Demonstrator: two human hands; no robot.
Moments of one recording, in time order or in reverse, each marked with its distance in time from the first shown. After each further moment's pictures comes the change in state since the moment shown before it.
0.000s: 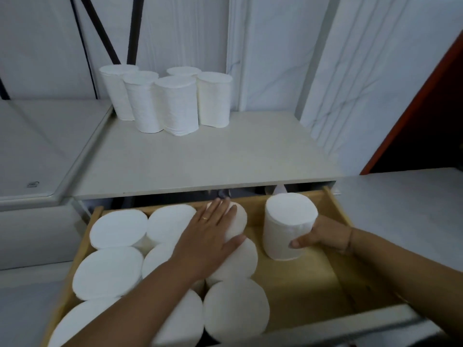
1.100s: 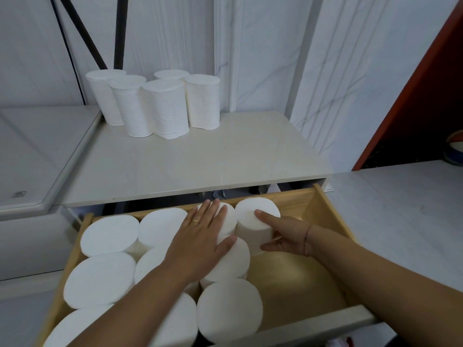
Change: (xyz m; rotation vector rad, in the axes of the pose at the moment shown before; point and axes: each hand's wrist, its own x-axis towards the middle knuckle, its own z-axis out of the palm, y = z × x) left_hand -0.001 0.001 -0.001 0.051 -0.008 -0.019; right_hand 0.032 -0.021 0.052 0.561 0.145 0.394
